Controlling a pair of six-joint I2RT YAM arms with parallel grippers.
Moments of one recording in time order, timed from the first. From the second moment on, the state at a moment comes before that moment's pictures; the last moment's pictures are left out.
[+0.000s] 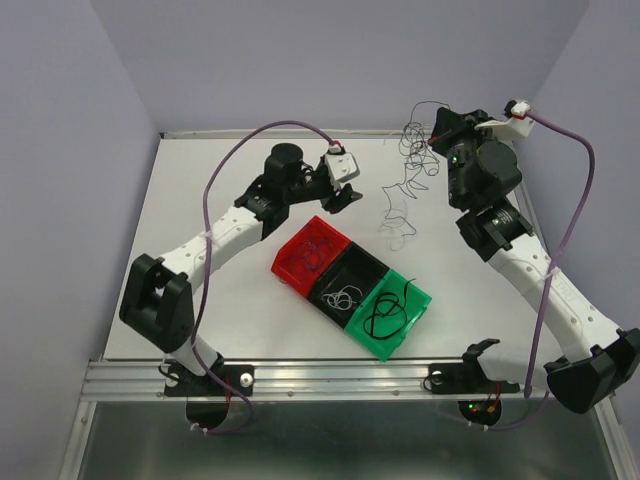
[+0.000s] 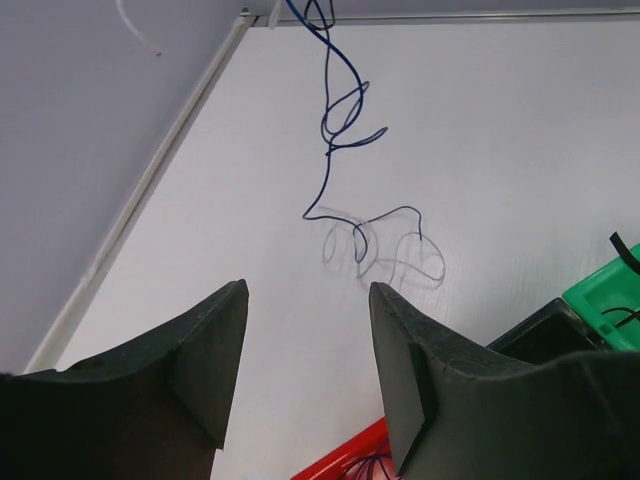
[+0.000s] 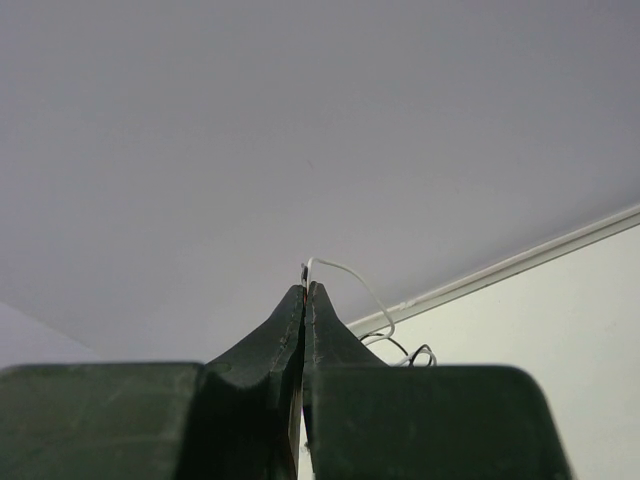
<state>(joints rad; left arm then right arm) -0.60 1.53 1.23 0.10 0.57 0.38 0.50 1.18 1.26 0.19 0.58 0.48</state>
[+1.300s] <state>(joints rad) -0.70 2.05 1.50 0.36 0.31 0.42 0.50 1.18 1.26 0.19 0.62 0.59</state>
